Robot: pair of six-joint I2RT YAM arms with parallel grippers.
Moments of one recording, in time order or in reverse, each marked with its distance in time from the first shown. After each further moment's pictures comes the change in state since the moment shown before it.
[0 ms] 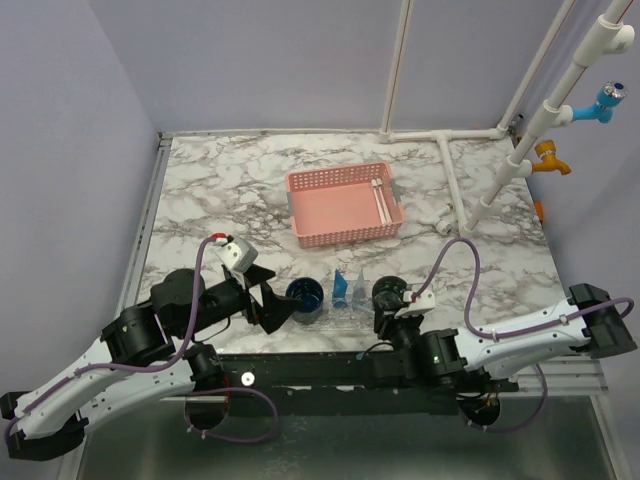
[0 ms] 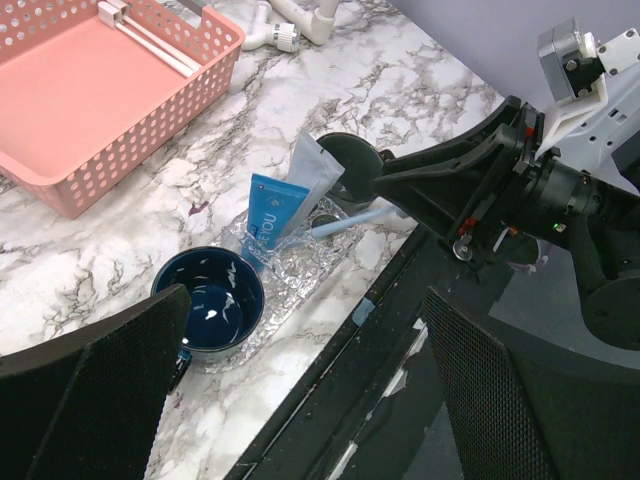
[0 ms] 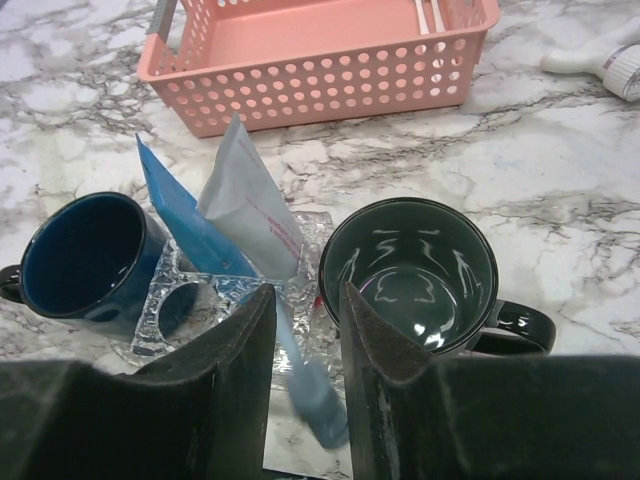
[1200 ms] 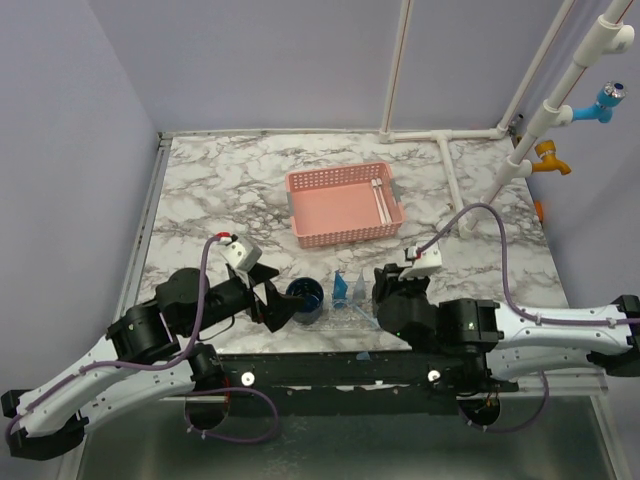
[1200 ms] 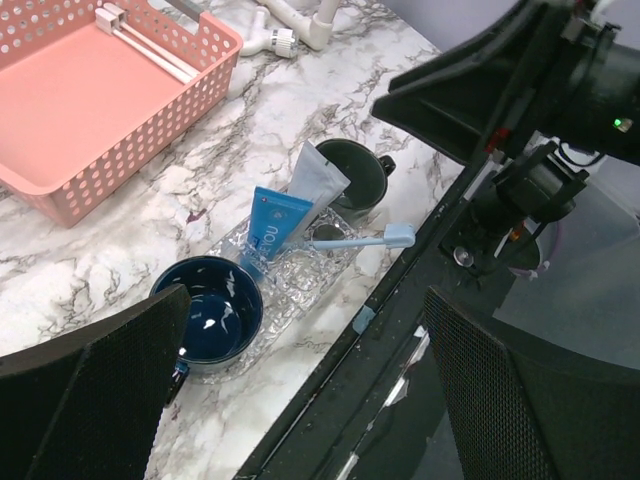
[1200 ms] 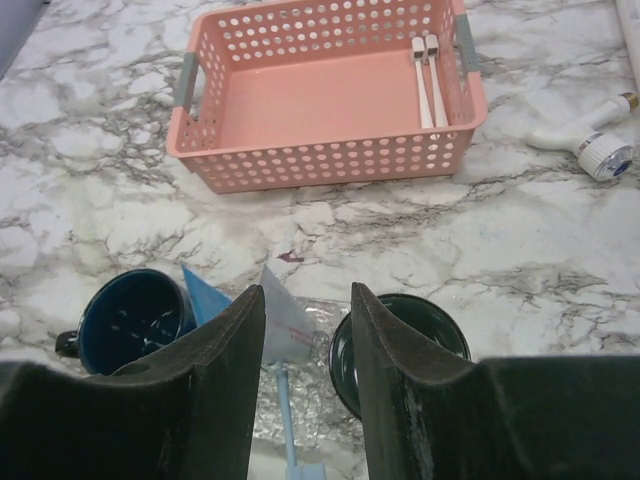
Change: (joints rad) left arm 0.000 0.010 -0.021 0.043 0.001 0.003; right arm -0.179 -0.175 0.147 0.190 -0.141 -0.552
